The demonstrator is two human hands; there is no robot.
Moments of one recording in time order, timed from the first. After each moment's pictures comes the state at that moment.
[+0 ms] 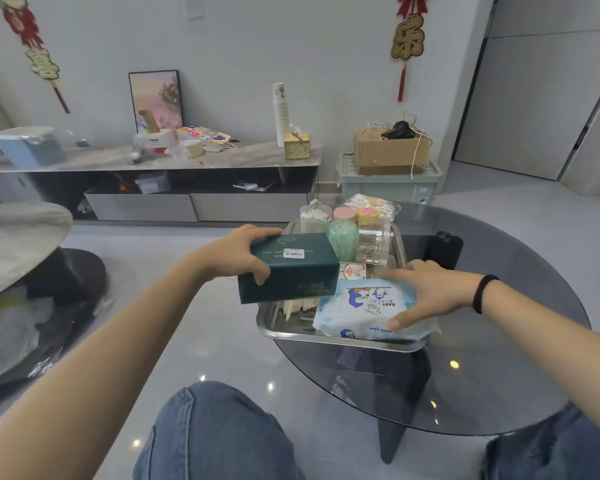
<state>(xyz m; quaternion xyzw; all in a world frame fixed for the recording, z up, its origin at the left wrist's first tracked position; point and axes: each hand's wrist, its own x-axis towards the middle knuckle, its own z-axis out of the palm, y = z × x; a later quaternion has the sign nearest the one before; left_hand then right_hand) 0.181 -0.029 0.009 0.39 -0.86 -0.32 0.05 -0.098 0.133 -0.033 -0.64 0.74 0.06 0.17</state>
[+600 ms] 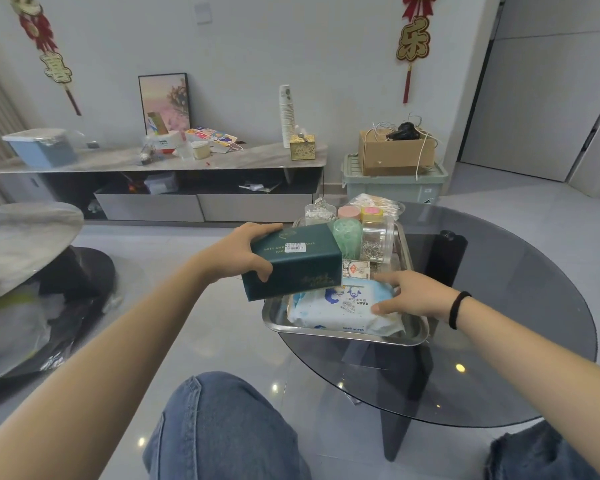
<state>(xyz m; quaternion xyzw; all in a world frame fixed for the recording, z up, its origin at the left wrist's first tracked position) 0.192 -0.013 0.009 0.39 -0.85 -0.35 0.10 -0.070 0.130 -0.057 -0.56 0.76 -0.18 0.30</state>
